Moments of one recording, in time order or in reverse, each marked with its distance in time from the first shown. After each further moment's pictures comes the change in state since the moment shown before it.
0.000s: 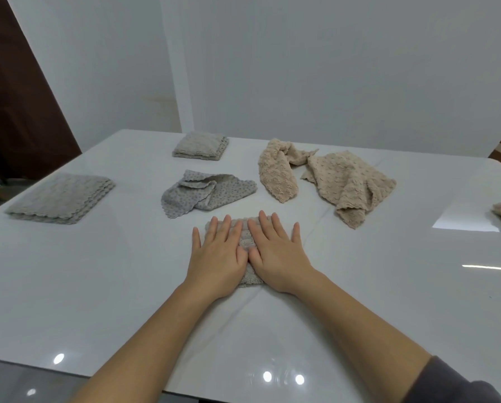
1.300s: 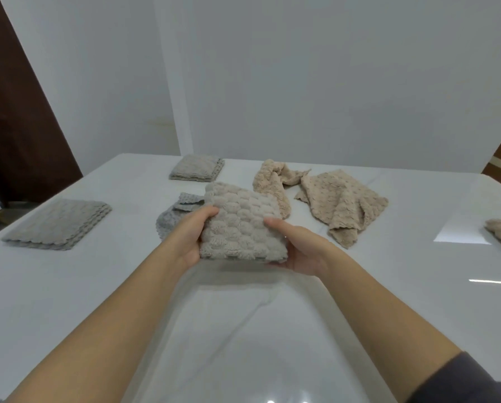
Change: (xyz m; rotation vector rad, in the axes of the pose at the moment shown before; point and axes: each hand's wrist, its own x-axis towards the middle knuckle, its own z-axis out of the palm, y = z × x) left_hand 0.047 -0.002 -0.078 -1.602 -0.060 -0.403; right_hand 0.020 0.036 -0.069 1.627 -0.207 0.426
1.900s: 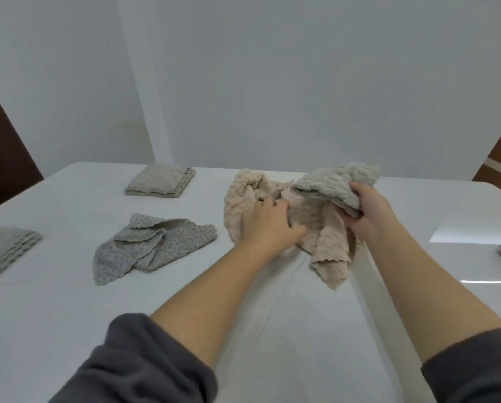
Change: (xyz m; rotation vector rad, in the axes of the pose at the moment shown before) left_hand 0.139 -0.037 0.173 1.456 0.010 0.562; right_hand 0.068 -0.103 -0.168 0.428 0.555 -0.396
